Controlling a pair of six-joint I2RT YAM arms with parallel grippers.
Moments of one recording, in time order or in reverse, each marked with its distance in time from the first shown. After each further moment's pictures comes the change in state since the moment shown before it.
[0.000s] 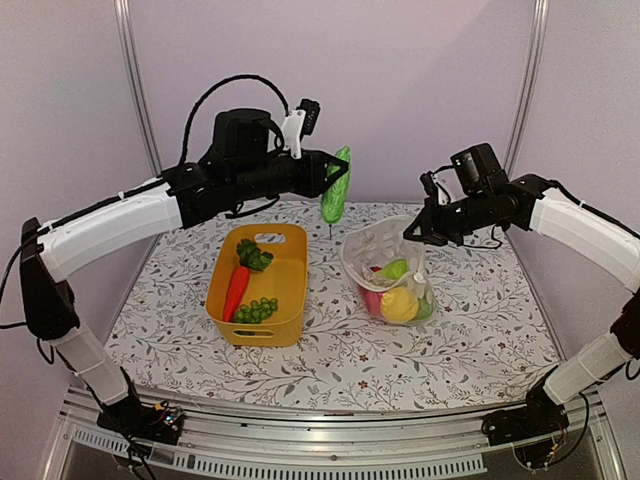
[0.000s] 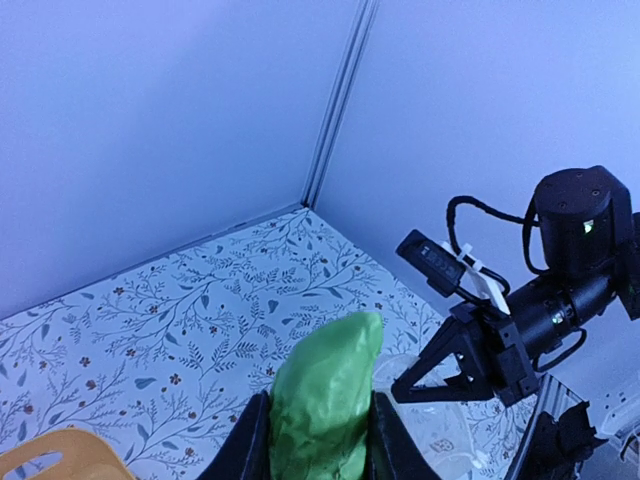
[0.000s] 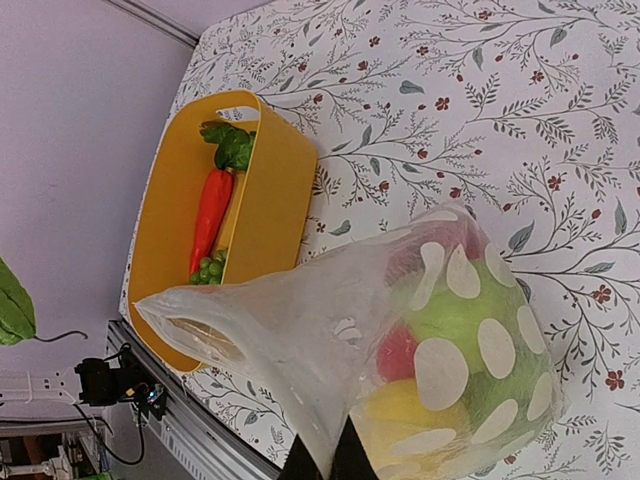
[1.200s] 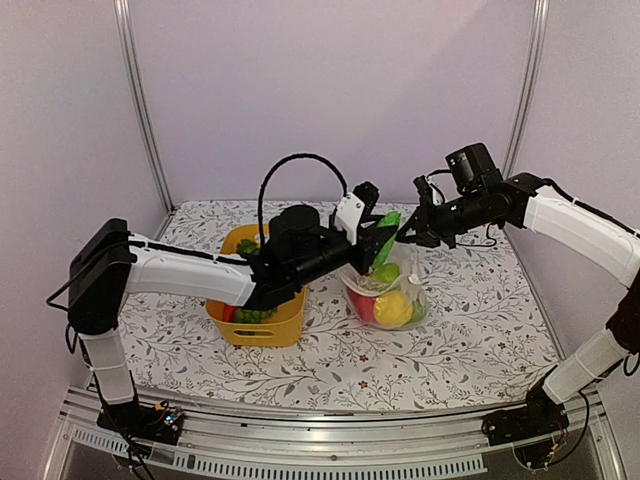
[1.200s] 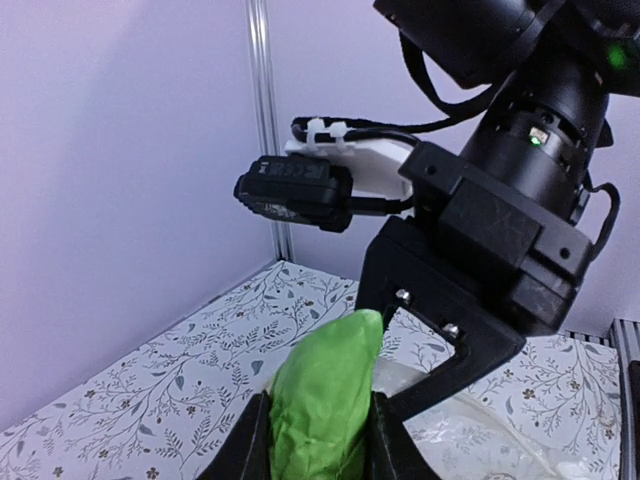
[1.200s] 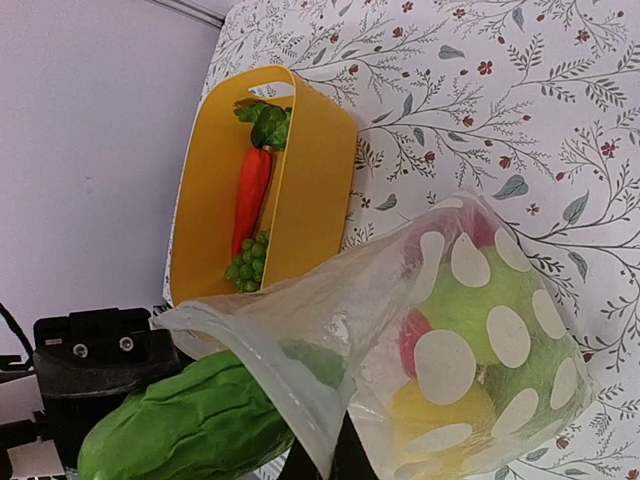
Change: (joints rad) left arm -0.193 0.227 -0.381 0.895 -0.083 0.344; right arm 0.000 0.037 0.020 0.014 -0.127 0.093
